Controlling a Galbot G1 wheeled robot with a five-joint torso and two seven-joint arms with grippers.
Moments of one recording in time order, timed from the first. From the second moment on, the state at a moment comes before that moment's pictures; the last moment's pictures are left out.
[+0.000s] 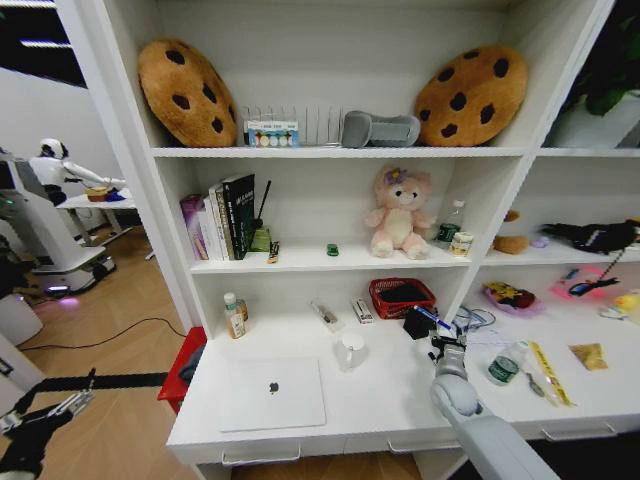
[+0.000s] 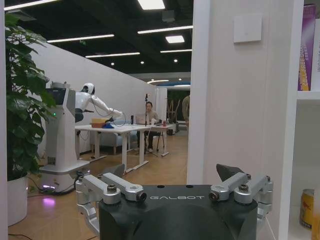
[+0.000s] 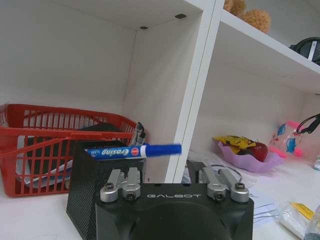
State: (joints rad) left arm 1.96 -1.15 -1.18 -2.00 -0.77 -0.17 0.00; right arm -1.12 0.98 0.35 1.53 0.46 -0.07 0.63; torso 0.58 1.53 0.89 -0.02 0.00
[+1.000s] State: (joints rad) left arm 1.96 -1.15 -1.18 -2.00 -0.77 -0.17 0.00; right arm -1.30 0.99 0.41 1.79 0.72 -0.31 0.70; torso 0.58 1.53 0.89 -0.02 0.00
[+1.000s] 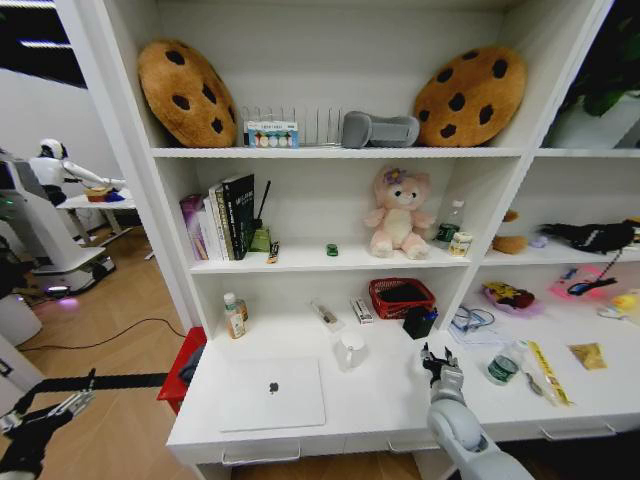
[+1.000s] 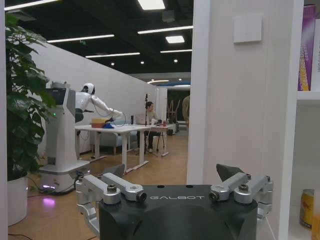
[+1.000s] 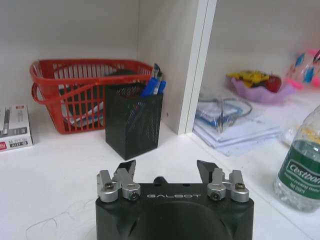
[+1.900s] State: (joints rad) left arm 1.96 -1.15 -1.18 -2.00 -0.77 -0.17 0.00; right arm -1.12 0.83 0.37 1.58 0.98 -0.55 0.54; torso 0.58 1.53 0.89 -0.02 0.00
